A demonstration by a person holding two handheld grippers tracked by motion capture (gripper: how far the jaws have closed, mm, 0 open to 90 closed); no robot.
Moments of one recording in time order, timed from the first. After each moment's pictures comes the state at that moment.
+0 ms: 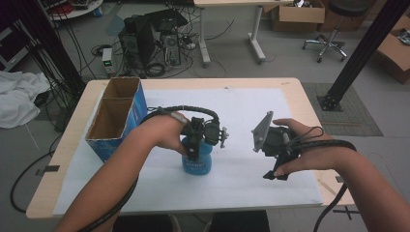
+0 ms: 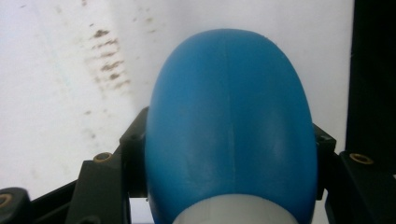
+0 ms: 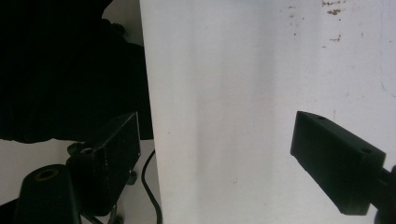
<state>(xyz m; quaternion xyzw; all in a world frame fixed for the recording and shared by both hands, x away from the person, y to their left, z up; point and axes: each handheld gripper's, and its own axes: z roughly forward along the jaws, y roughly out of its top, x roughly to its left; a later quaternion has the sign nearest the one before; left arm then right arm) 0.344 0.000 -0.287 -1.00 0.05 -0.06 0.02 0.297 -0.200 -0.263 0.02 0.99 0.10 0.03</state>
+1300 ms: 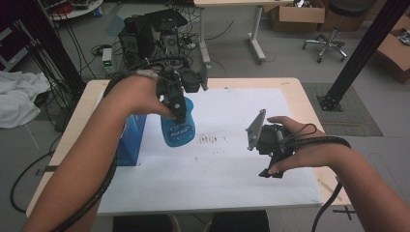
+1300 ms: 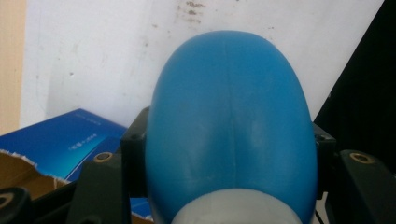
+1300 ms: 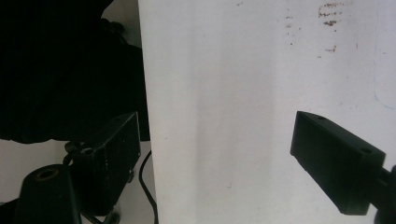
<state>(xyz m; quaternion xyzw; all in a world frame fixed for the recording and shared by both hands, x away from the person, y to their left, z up) 0.375 0.049 -0.174 -0.98 -0.20 -0.06 0.00 0.300 -0.187 -0.259 0.01 1.00 0.09 0.03</state>
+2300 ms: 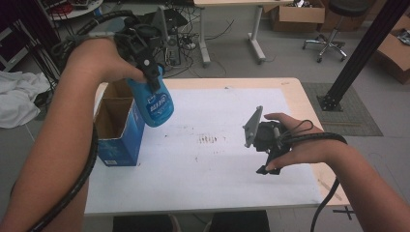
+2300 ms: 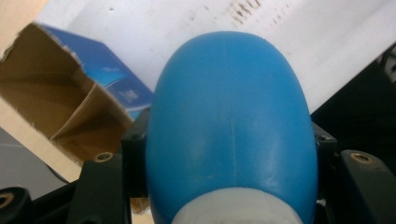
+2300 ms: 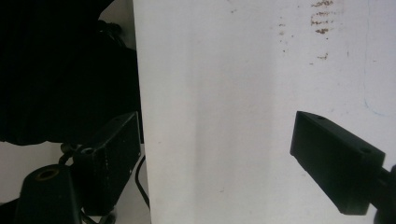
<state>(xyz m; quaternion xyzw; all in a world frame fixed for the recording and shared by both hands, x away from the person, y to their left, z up) 0.409 0.128 -0.105 -0.90 -0.43 -0.03 -0.05 0.305 -0.181 -0.256 0.00 0.99 0.09 0.03</state>
